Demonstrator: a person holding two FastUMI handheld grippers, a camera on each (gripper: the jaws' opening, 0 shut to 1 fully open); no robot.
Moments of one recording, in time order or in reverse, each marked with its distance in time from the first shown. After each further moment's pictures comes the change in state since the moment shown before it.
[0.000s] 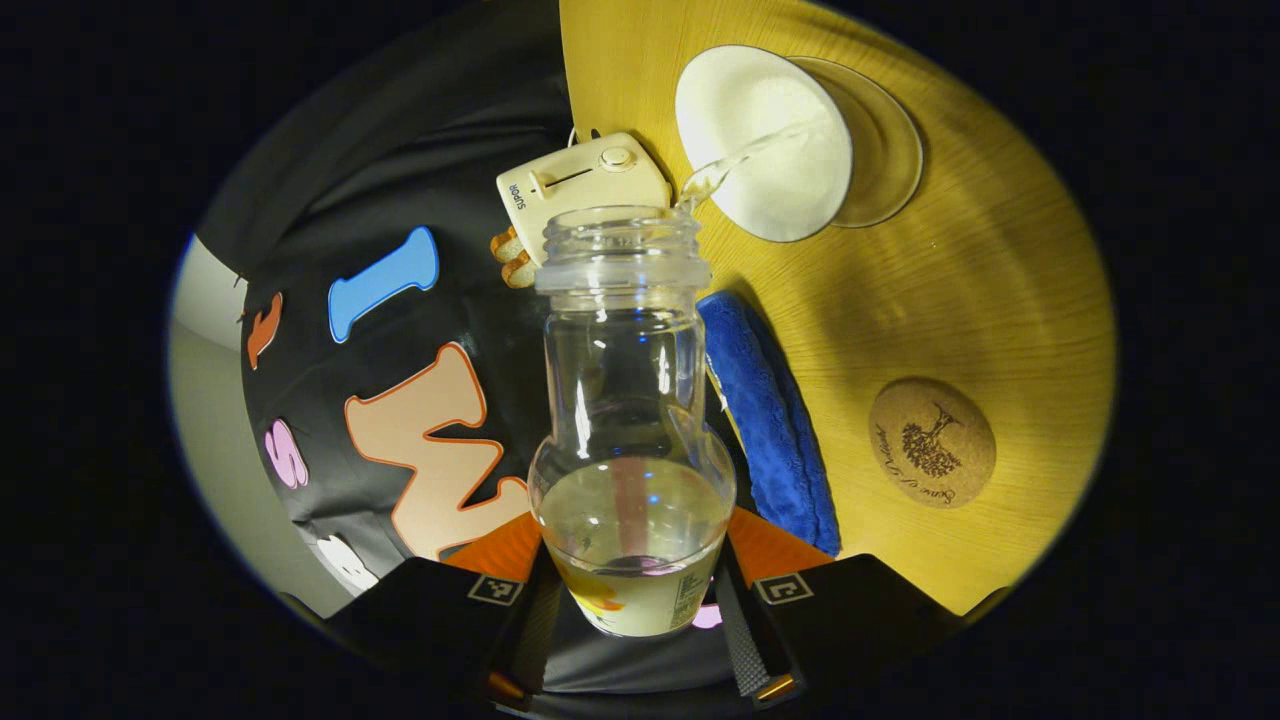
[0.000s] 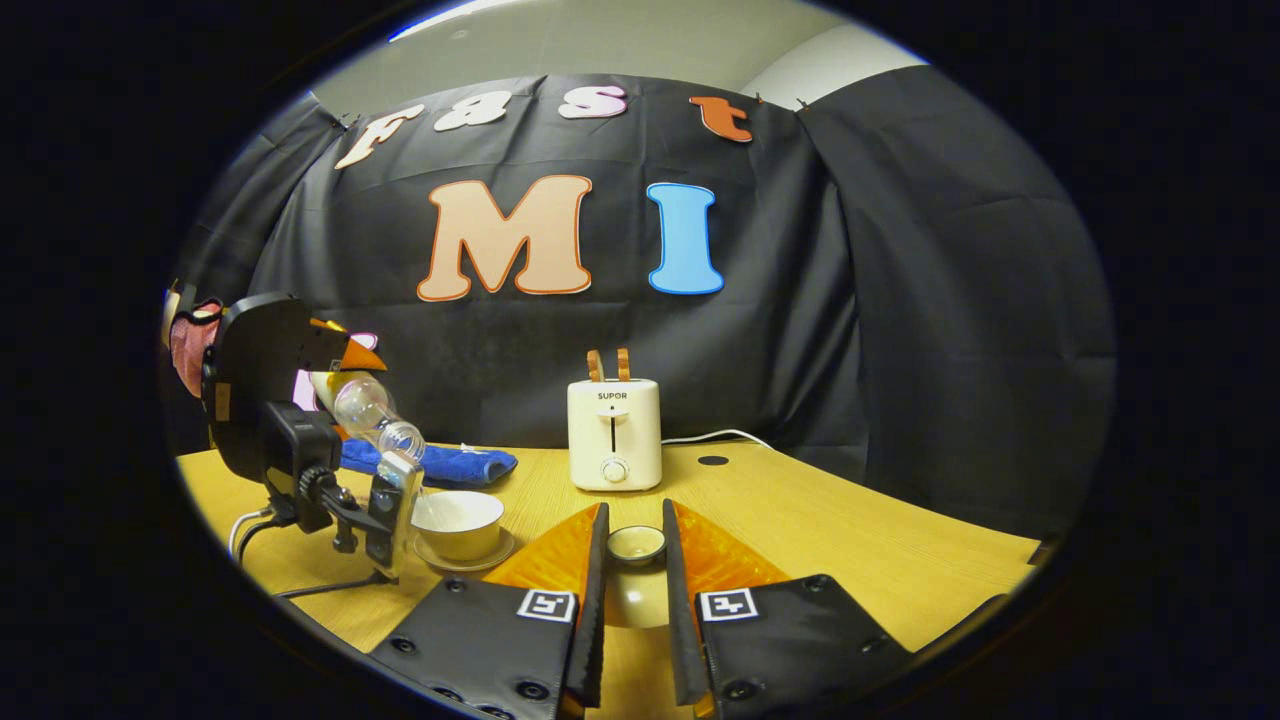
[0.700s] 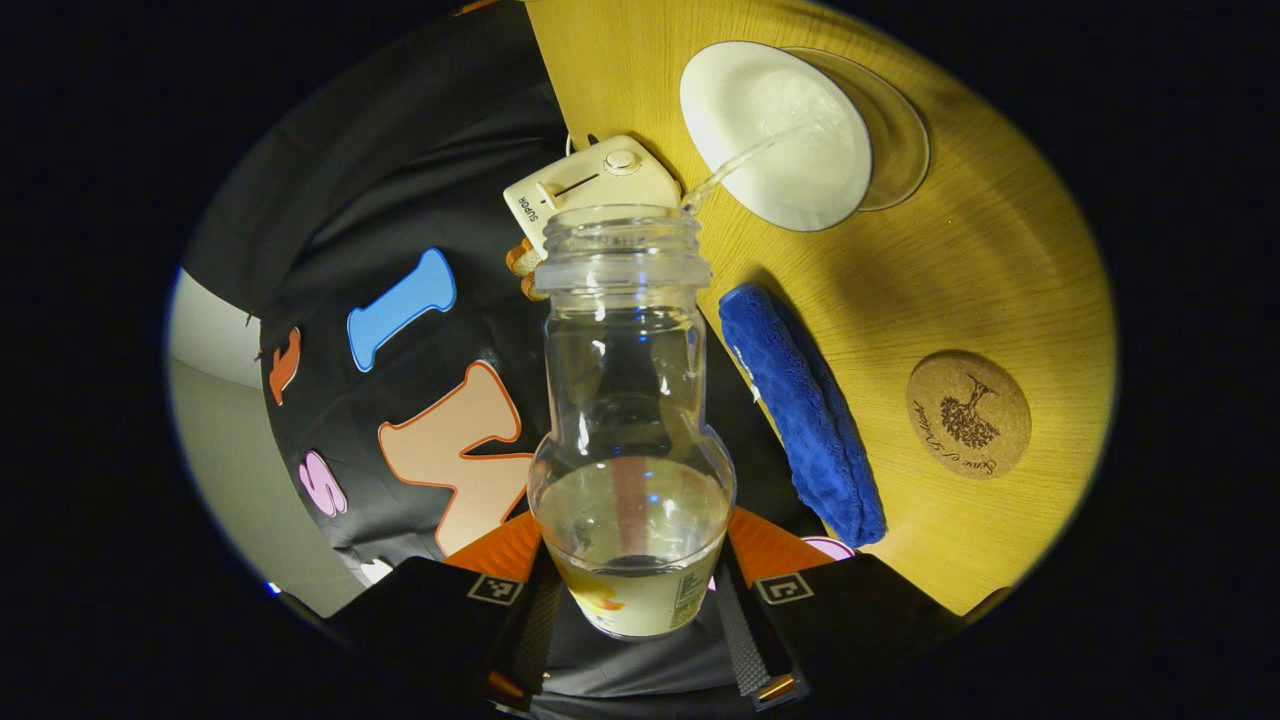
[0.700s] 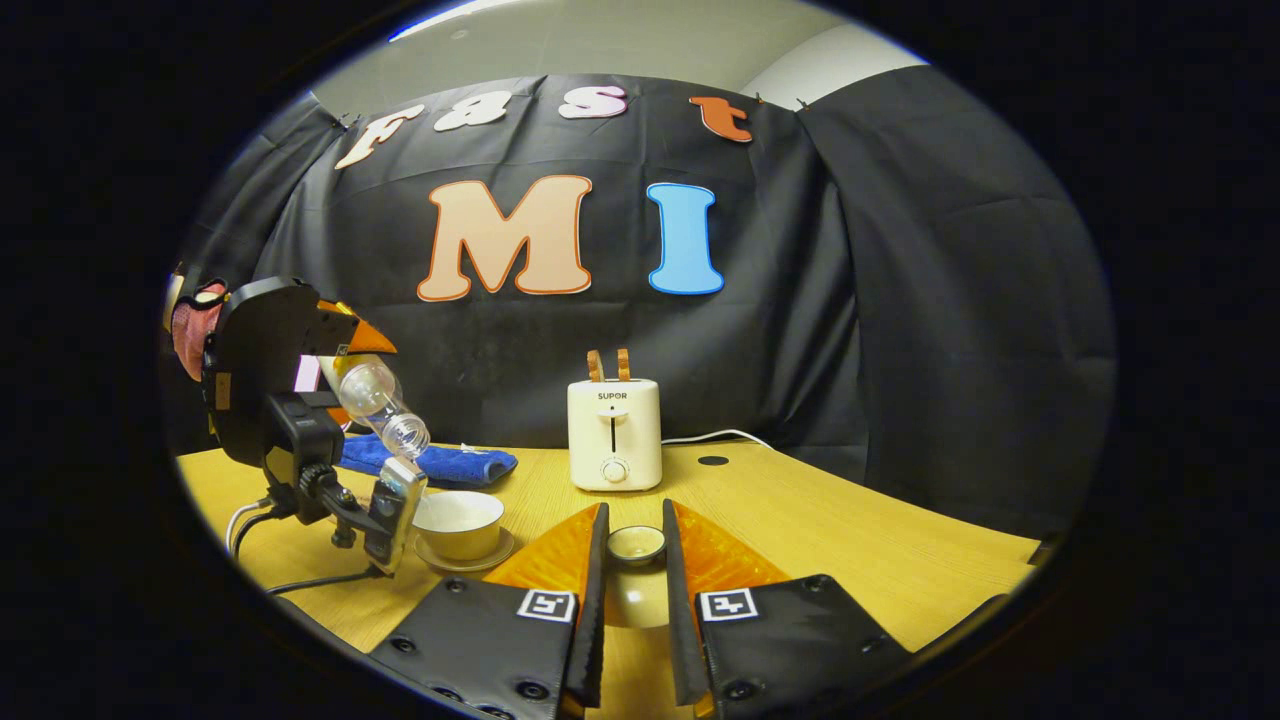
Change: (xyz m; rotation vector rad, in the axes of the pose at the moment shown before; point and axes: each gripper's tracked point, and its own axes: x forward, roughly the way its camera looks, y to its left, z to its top) left arm 0.001 0.018 0.001 0.087 0.007 0.057; right arm 0.000 0.000 0.000 0.000 0.000 0.000
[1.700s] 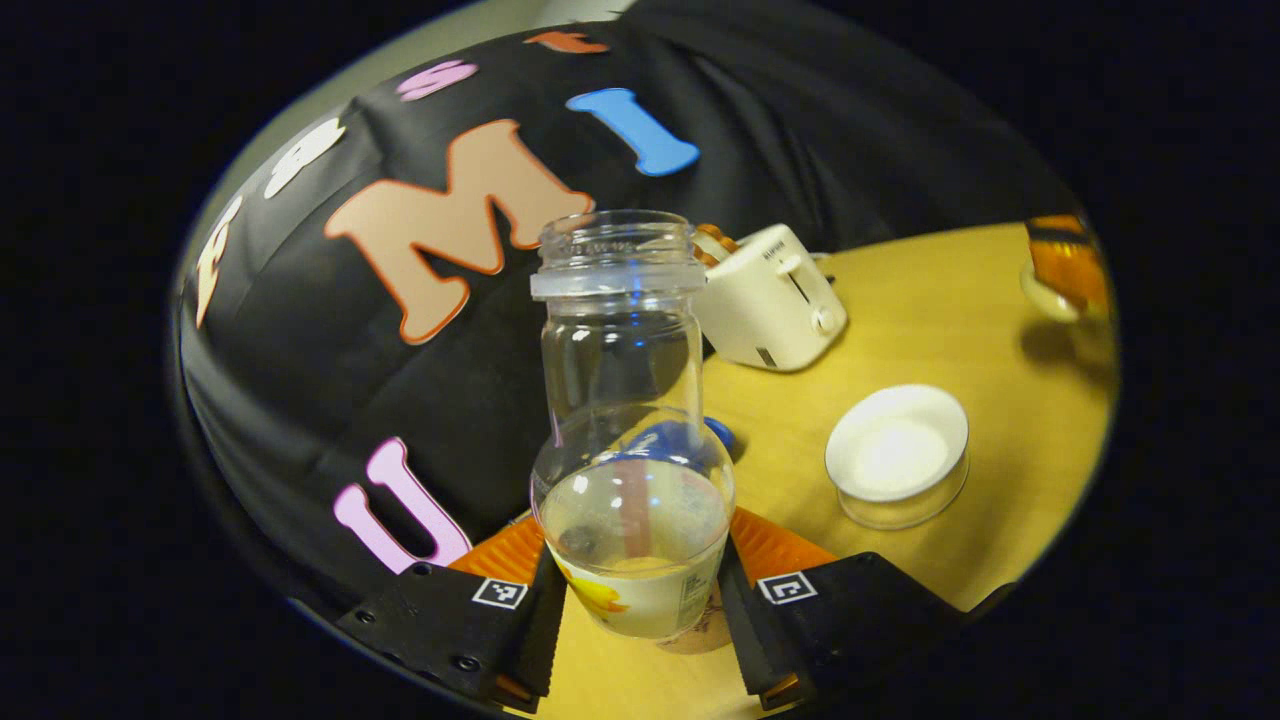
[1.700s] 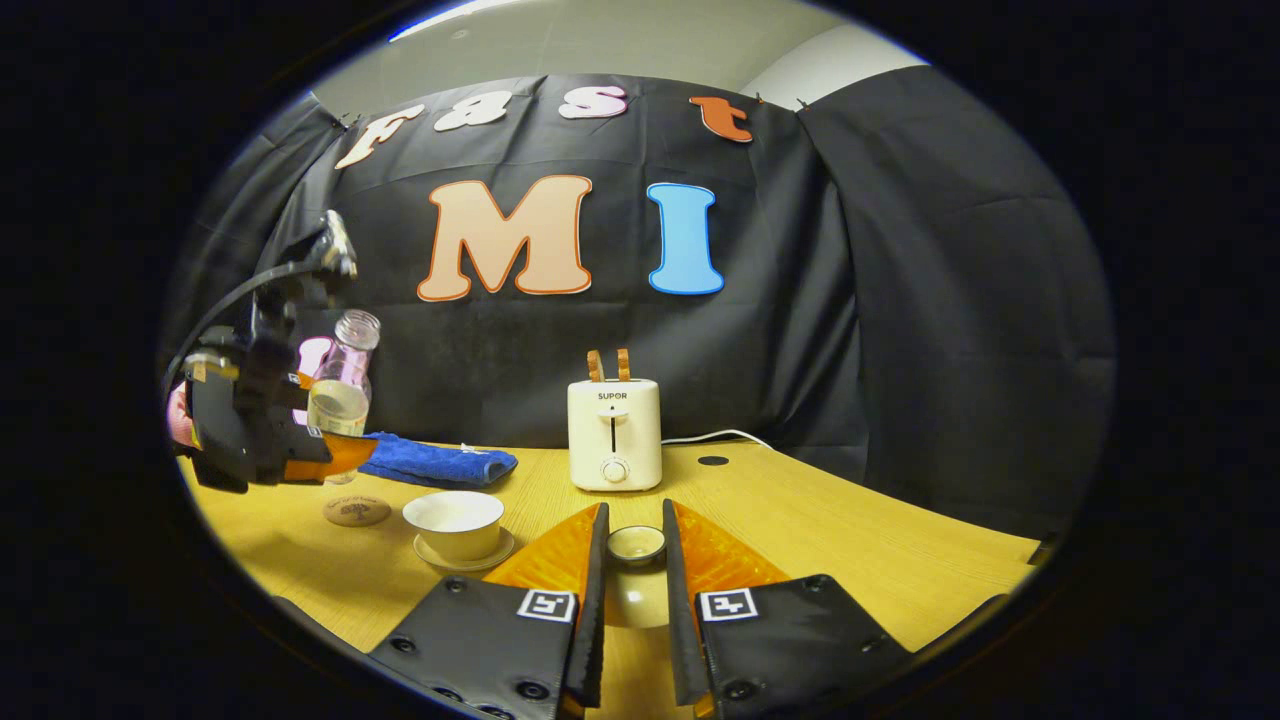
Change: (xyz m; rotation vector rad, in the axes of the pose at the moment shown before) left arm -0.015 -0.036 0.038 -1.547 -0.158 -0.208; right arm -0.001 0.000 0.000 -0.001 0.002 0.000
